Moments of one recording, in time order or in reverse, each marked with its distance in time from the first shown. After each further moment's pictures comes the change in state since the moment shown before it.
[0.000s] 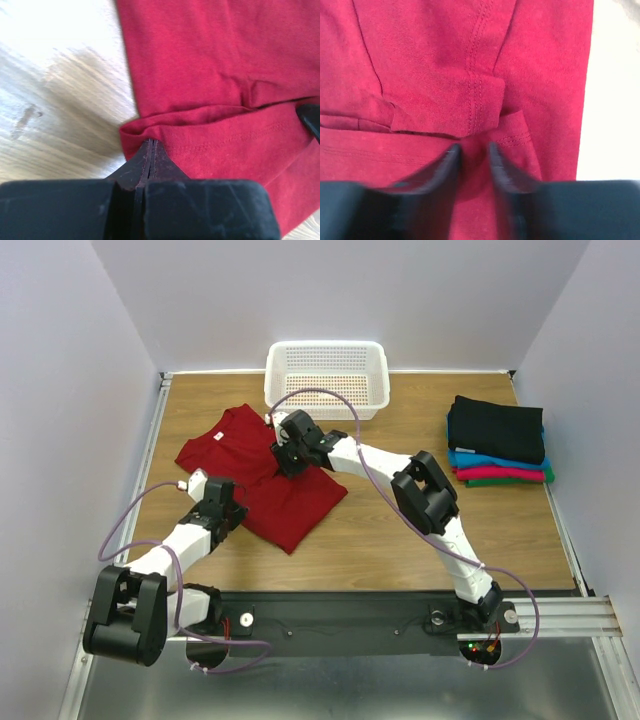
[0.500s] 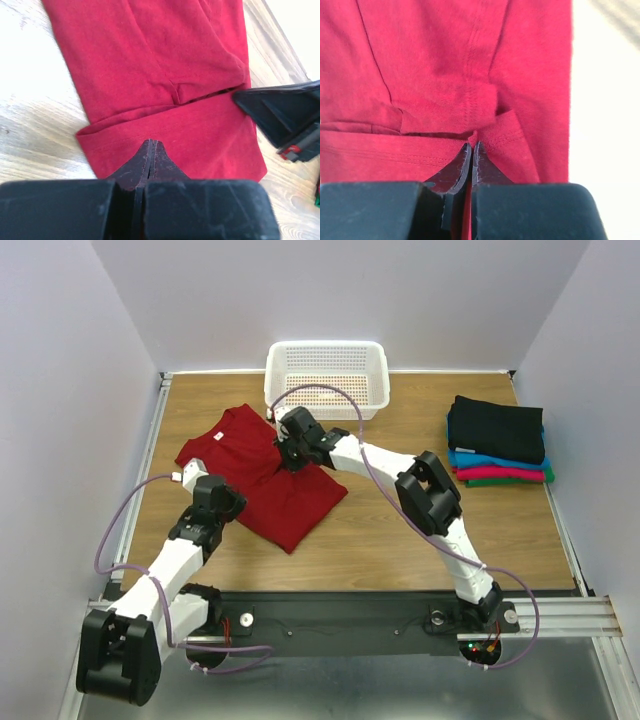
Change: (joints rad) left arm 0.000 -0.209 0.000 0.026 0.055 0.061; right arm 0.000 -0.024 0.001 -0.003 0.066 0.038
